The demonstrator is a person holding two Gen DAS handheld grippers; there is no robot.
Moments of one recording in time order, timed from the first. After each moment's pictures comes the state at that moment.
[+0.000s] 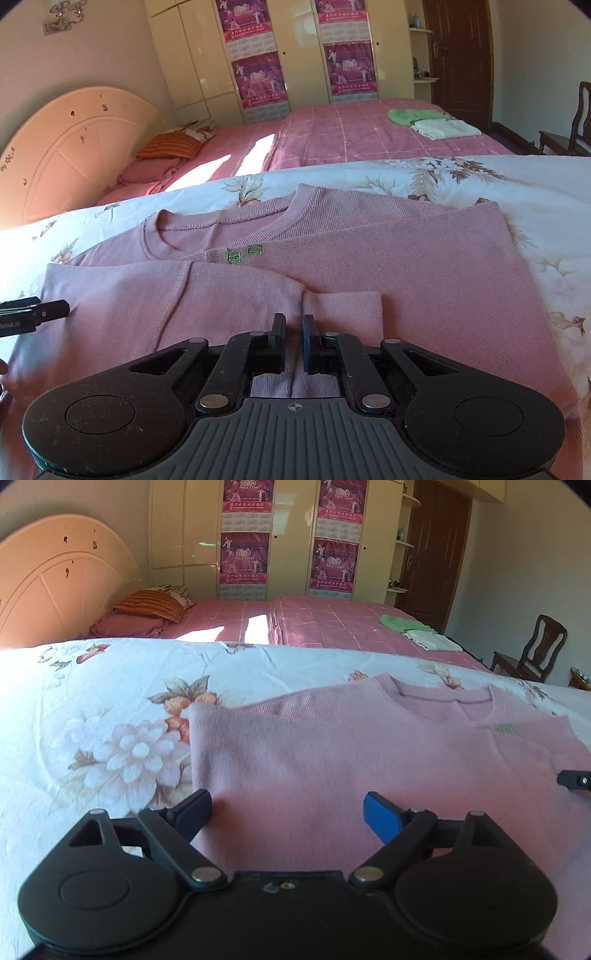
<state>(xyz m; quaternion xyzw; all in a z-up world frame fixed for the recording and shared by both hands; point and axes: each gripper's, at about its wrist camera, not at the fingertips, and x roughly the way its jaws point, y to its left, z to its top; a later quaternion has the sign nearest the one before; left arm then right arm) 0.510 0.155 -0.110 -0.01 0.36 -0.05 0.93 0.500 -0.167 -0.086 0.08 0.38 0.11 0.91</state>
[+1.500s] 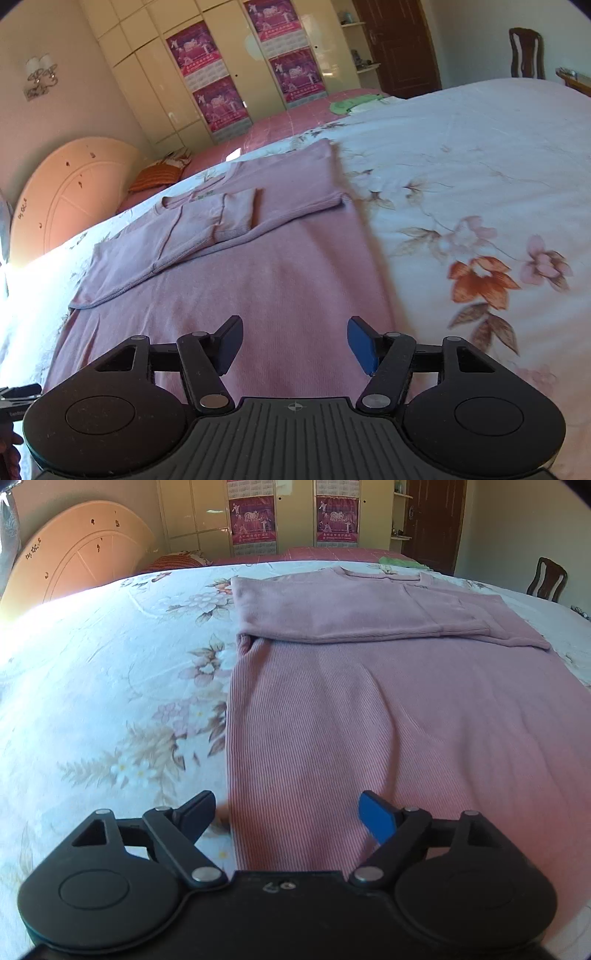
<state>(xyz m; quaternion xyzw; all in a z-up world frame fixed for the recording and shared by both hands) 0.256 0.132 -0.093 0.02 0.43 -0.01 0.90 0.248 -0.299 -0.036 0.20 0.38 0.06 0.90</state>
